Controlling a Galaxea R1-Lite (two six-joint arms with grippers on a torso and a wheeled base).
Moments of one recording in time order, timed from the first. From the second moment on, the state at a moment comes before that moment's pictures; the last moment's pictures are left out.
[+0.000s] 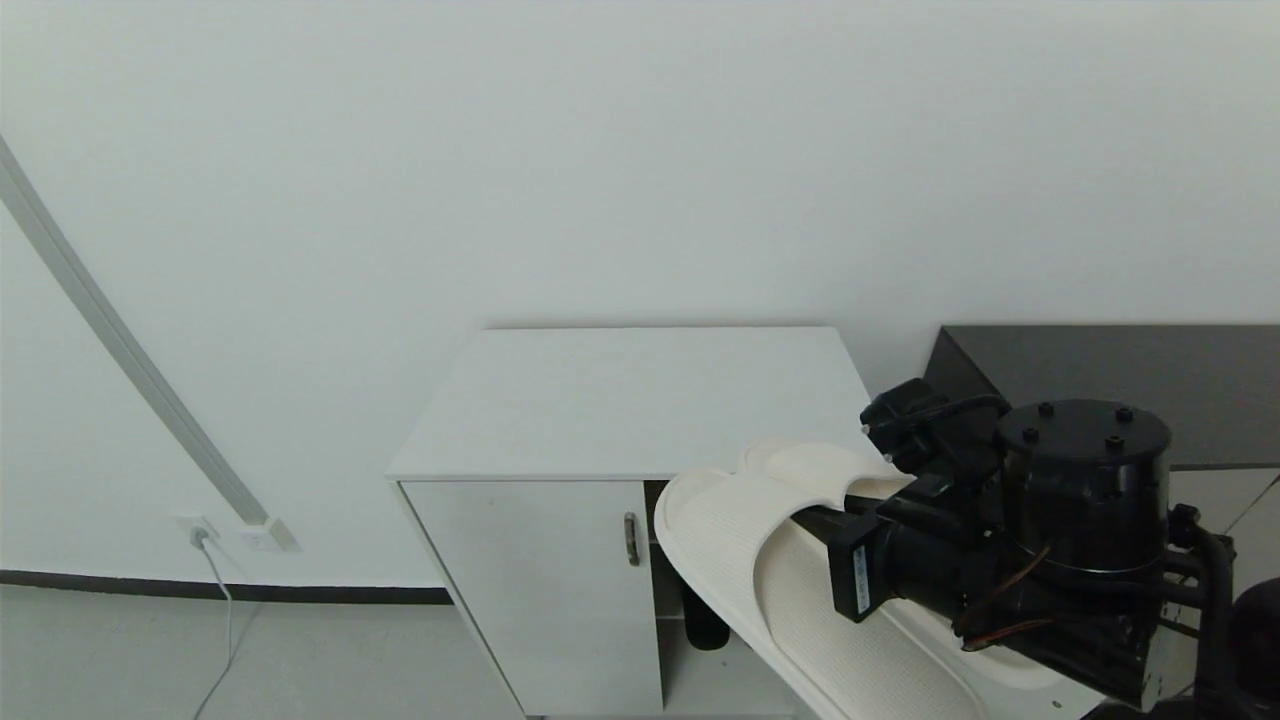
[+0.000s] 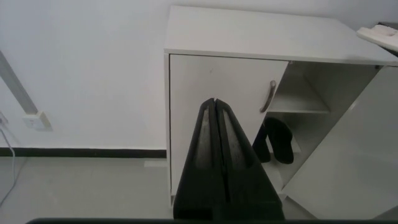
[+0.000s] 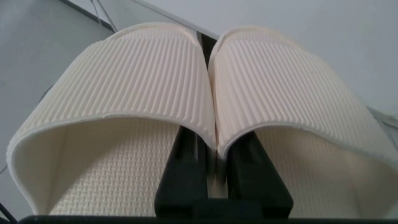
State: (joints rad) left arm 0.00 0.00 0.00 0.00 -0.01 -0.08; right arm 0.82 1.63 -0.66 -0.69 -0.16 0.09
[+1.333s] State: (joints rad) left arm 0.00 0.00 0.00 0.00 -0.01 -0.08; right arm 0.83 1.63 -0.61 -0.72 -0.16 0.08
